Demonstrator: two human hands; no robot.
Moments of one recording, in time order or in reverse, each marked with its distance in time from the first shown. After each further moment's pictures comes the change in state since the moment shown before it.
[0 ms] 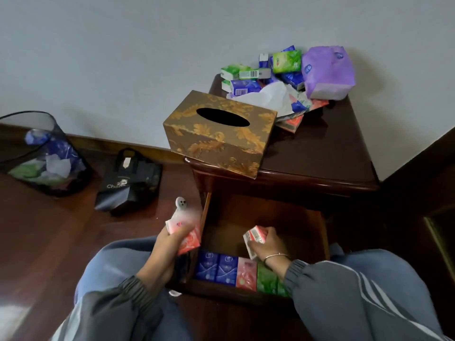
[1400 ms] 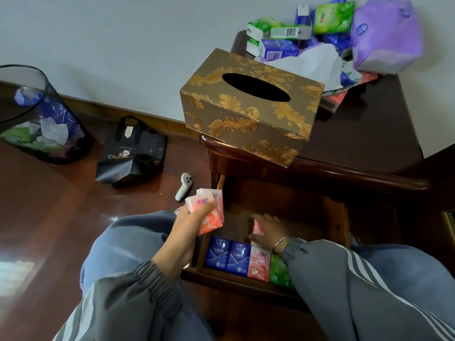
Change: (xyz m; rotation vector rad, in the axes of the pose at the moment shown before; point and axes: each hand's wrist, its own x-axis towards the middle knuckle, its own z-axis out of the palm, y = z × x) left_hand 0.019 0.005 0.011 -0.027 -0.065 -0.122; right_hand 0.067 0.014 0.039 -0.640 -0.198 -0.360
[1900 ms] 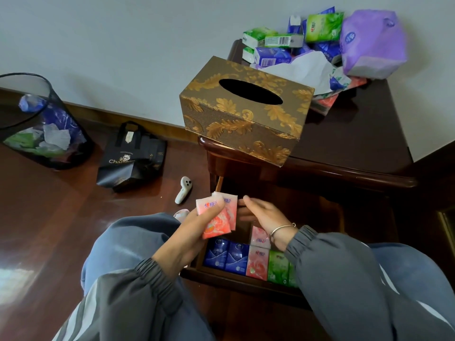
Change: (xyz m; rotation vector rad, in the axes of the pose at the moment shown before) left_hand -0.017 0.005 0.009 -0.050 -0.322 -0.011; right_hand -0.064 -0.068 -0.072 1.050 0.036 -0.012
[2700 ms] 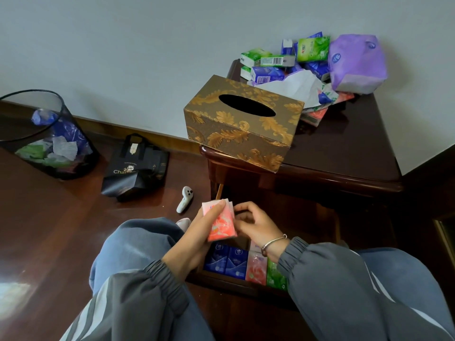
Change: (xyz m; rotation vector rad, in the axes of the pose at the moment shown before) left_hand 0.000 -0.002 0.016 0.094 0.082 0.072; right_hand -0.026 -0.011 0.017 -0.028 -0.025 -0.147
